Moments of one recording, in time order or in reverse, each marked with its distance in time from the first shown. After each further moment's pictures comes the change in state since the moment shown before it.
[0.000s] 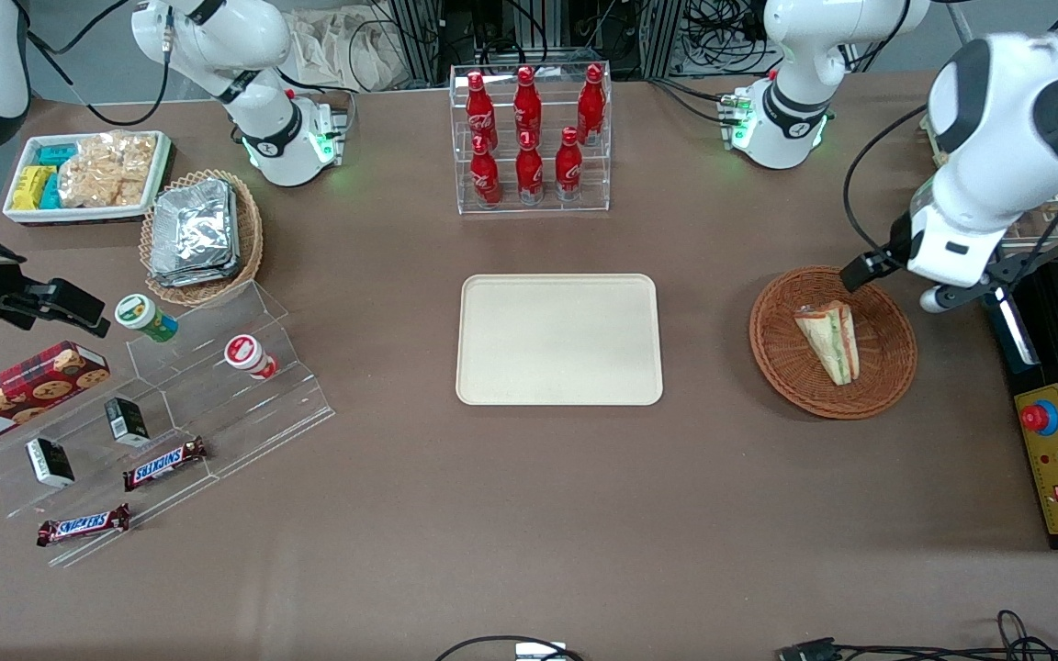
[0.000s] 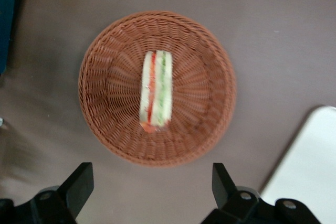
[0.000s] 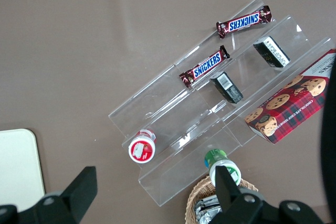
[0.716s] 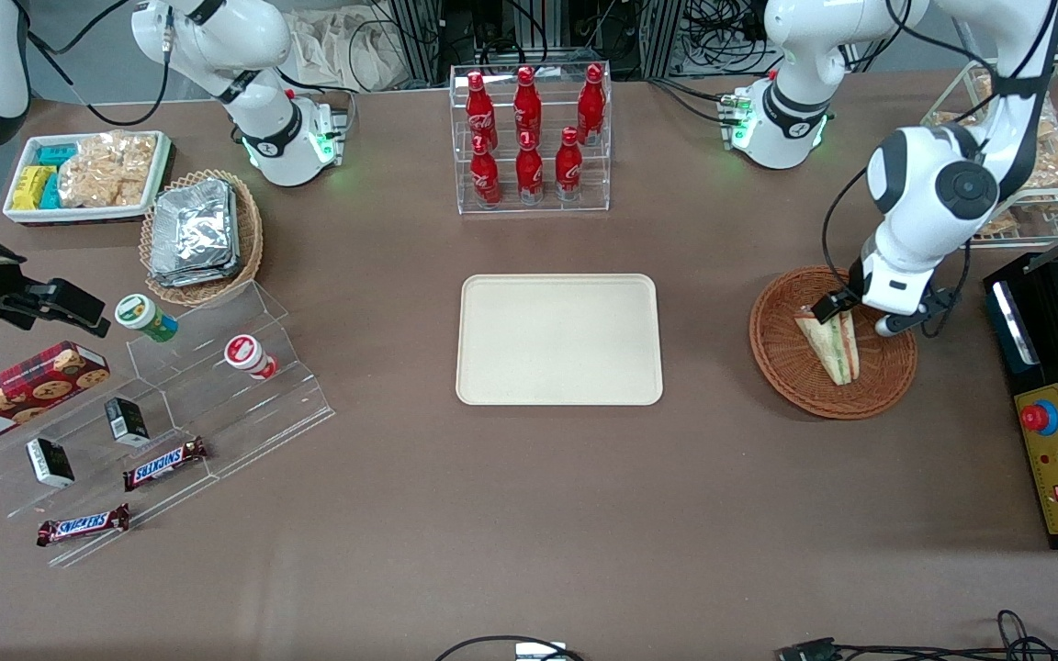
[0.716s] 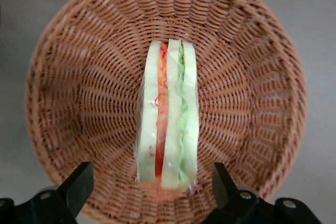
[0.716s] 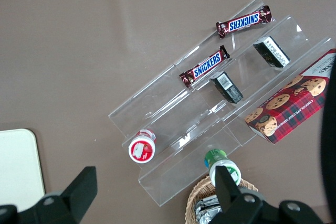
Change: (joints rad) arm 0.027 0.164 0.040 -0.312 0.007 0.541 -0.001
